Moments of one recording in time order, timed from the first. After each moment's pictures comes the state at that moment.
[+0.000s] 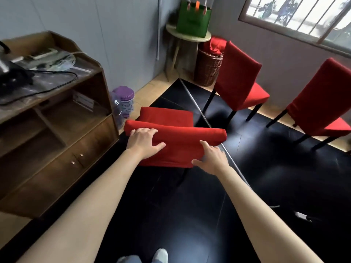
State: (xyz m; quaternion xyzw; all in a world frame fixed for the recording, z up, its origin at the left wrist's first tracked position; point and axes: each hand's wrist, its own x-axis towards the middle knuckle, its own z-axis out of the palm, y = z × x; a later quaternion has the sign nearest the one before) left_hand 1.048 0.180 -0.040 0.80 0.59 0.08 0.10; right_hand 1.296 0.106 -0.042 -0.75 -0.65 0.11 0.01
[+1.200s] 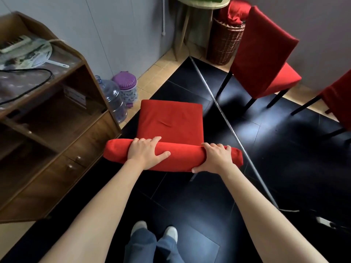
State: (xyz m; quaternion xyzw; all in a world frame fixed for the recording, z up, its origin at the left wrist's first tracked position) left_hand 1.100 0.304 -0.115 0.81 0.58 -0.03 0.08; right_hand 1.357 0.263 -0.097 -0.70 -0.68 0.16 -0.12
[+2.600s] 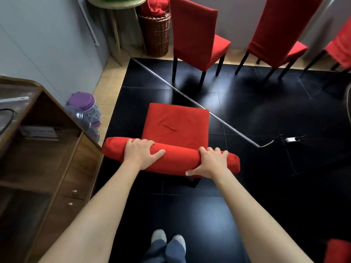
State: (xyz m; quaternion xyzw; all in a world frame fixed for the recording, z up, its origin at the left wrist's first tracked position) left_hand 1.020 0.282 -0.113 0.91 0.40 -0.05 0.05; right_hand 1.210 0.117 -0.097 -0.86 -0.46 0.19 -0.07
